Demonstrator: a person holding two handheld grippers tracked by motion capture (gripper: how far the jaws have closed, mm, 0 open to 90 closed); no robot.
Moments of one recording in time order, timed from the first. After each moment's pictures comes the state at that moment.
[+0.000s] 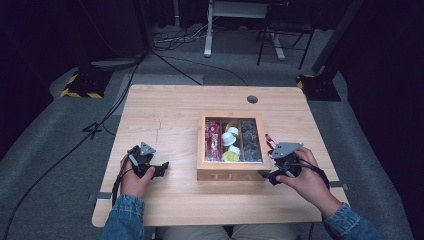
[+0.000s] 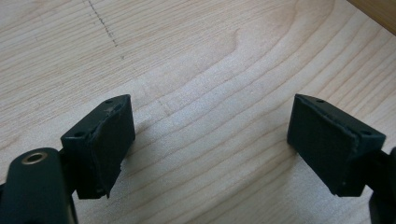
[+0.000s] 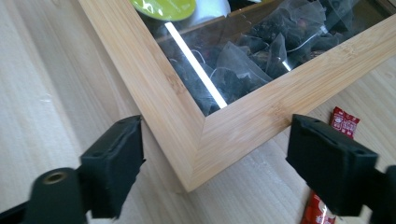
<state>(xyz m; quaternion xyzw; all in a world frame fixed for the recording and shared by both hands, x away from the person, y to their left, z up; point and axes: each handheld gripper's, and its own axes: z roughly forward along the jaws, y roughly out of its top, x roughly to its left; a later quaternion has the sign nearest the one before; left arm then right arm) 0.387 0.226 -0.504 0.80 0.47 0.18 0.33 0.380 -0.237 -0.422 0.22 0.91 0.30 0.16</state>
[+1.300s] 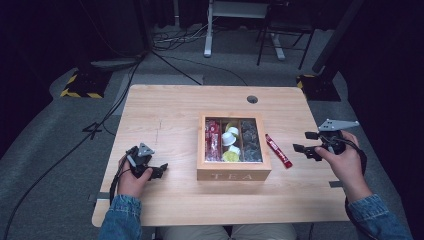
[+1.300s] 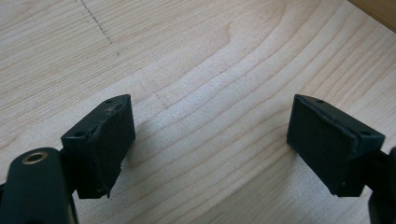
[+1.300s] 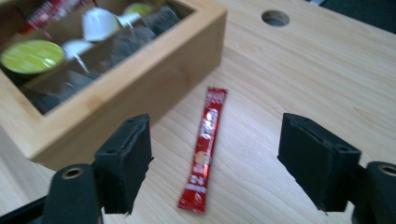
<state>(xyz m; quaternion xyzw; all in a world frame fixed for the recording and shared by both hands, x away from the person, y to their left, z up) 0.385 0.232 -0.504 0.82 0.44 0.17 0.33 0.419 -0.347 -0.384 0.36 0.83 0.38 0.17</state>
